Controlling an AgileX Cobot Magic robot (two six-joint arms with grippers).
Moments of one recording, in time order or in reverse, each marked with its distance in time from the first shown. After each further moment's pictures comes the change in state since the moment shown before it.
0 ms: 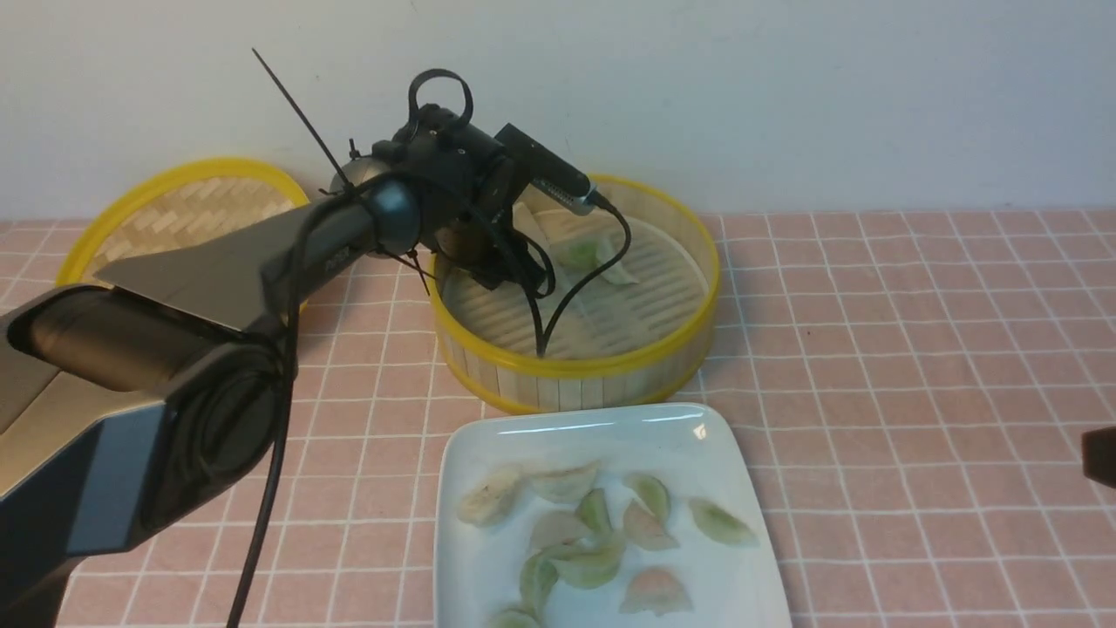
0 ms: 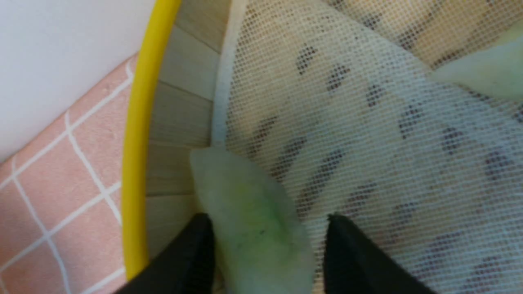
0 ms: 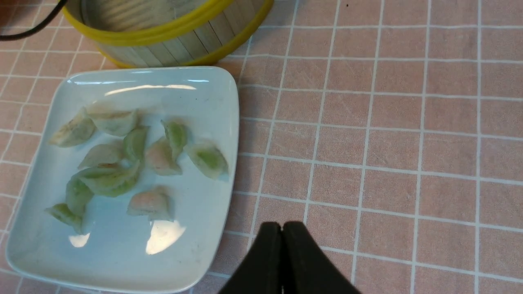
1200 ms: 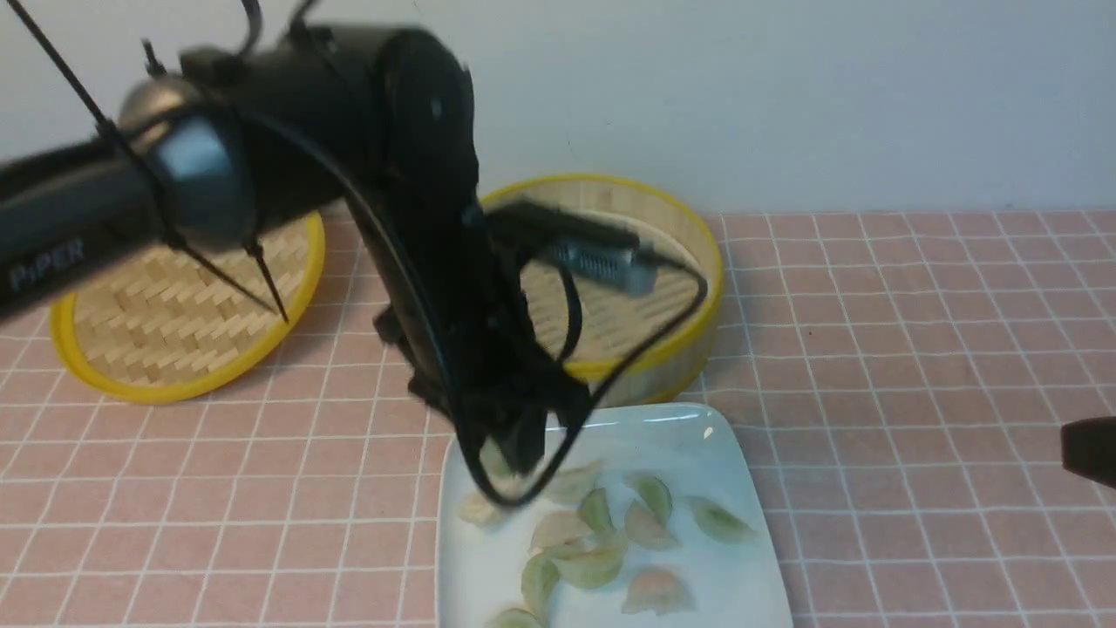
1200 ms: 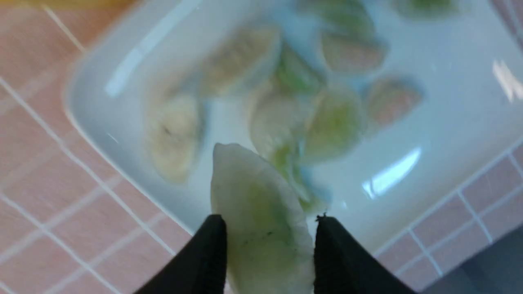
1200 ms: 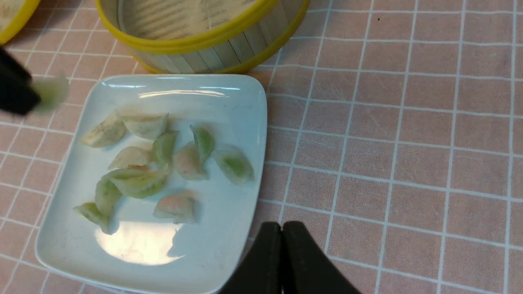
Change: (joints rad) right arm 0.000 0.000 0.000 0.076 -0.008 -0.075; left arm -0.157 -0.606 0.625 -0.568 0.462 0.127
